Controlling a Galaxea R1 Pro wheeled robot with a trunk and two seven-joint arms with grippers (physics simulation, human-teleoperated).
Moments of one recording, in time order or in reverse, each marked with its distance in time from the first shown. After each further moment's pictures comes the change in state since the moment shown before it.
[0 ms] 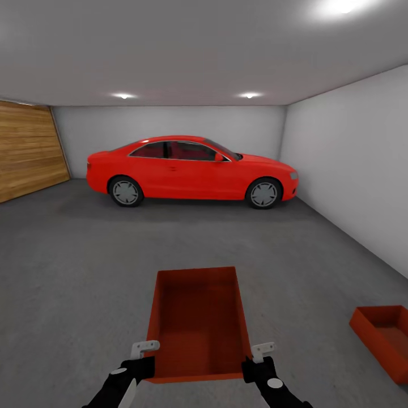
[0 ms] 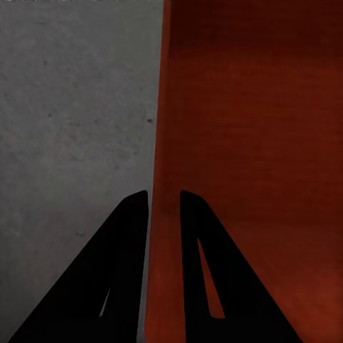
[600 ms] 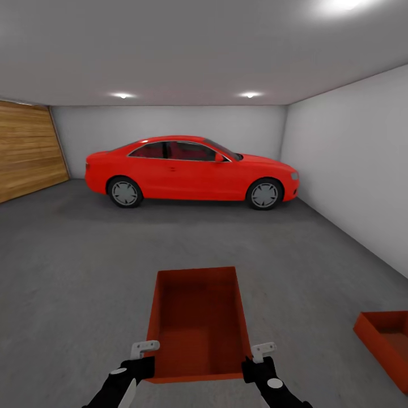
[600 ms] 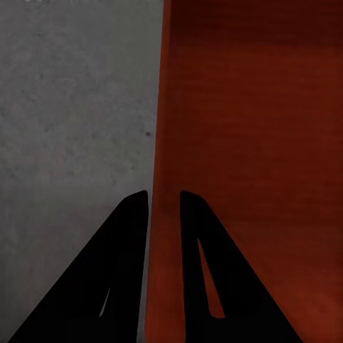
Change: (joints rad) left arm 0.000 0.000 0.000 0.000 0.000 0.000 0.000; right arm 0.000 0.001 0.000 0.000 0.000 0.000 -0.001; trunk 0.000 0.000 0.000
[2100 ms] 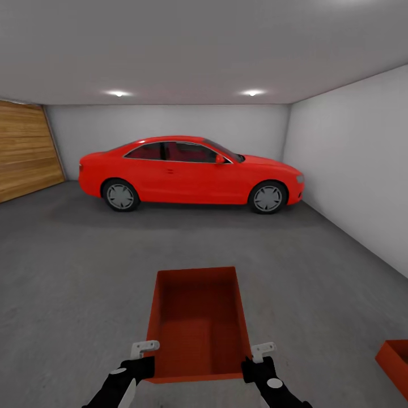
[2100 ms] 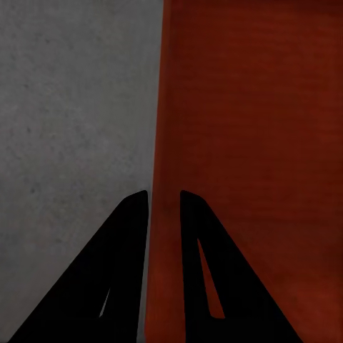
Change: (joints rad) left arm 0.000 0.001 0.001 0.000 -0.001 -0.001 -0.002; right arm 0.000 0.001 0.000 0.000 0.000 -0.001 -0.001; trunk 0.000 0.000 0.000
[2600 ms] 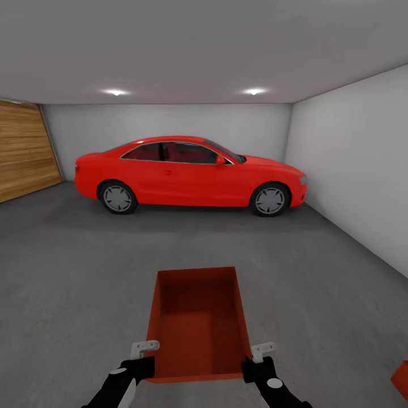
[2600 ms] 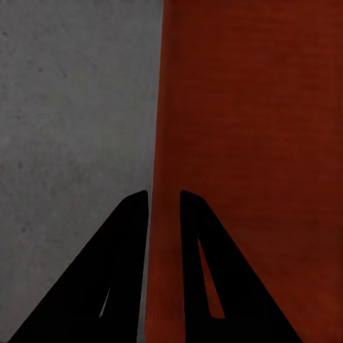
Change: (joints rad) left arm 0.000 0.000 0.000 0.000 0.000 0.001 0.000; right arm 0.000 0.000 0.000 0.000 0.000 0.001 0.000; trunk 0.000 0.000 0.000
